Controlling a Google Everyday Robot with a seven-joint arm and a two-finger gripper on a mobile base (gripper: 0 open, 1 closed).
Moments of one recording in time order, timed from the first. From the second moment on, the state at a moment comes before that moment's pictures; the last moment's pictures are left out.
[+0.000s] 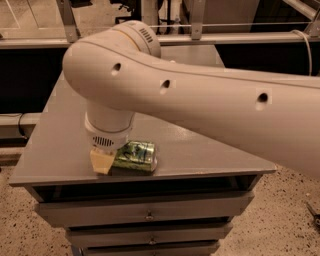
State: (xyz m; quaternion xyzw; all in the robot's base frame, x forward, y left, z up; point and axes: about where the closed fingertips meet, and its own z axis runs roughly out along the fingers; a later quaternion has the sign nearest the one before) arm 0.447 0.107 0.835 -0.64 0.75 0.04 0.16
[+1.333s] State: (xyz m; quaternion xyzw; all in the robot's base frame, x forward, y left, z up) arm 0.508 0.143 0.982 -0.61 0.63 0.31 0.38
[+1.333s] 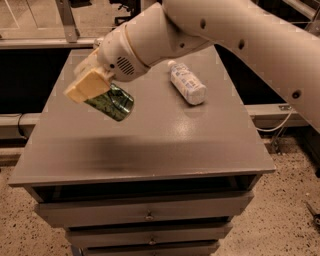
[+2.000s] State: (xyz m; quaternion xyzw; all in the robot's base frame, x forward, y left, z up) arm 0.497 0.152 0.994 -0.60 0.61 0.36 0.38
